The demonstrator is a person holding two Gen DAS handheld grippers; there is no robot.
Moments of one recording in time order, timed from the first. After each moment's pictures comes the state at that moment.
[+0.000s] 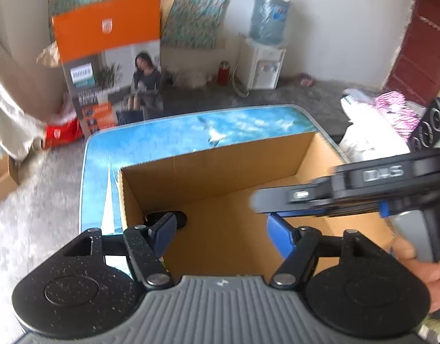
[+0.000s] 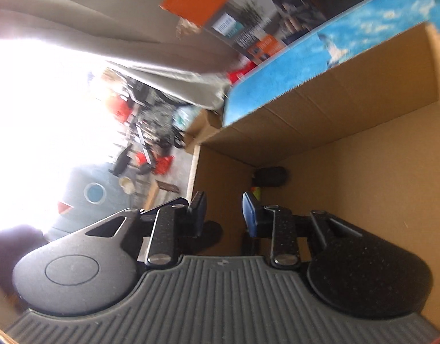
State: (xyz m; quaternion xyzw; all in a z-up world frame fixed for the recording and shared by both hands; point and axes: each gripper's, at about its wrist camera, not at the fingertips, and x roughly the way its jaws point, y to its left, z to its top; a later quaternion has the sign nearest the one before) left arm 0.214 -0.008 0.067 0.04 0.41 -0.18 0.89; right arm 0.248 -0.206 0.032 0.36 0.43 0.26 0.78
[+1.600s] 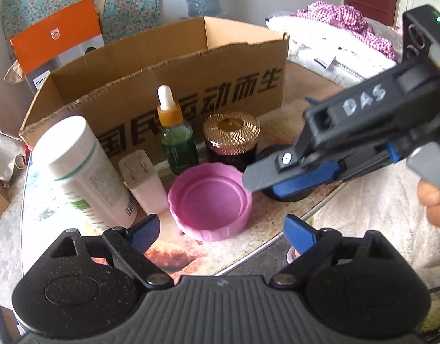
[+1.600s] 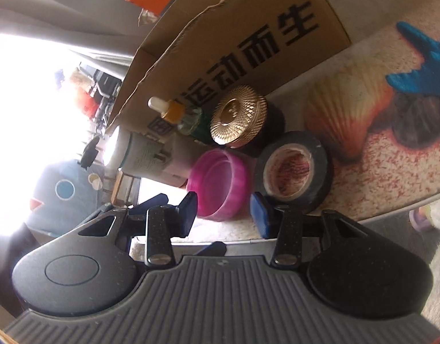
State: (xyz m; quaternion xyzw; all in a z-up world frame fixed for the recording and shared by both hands) left arm 0.021 -0.064 -0.075 0.15 0.40 -0.24 0.87; right arm 0.032 -0.238 -0.077 0.36 0.46 0.17 0.79
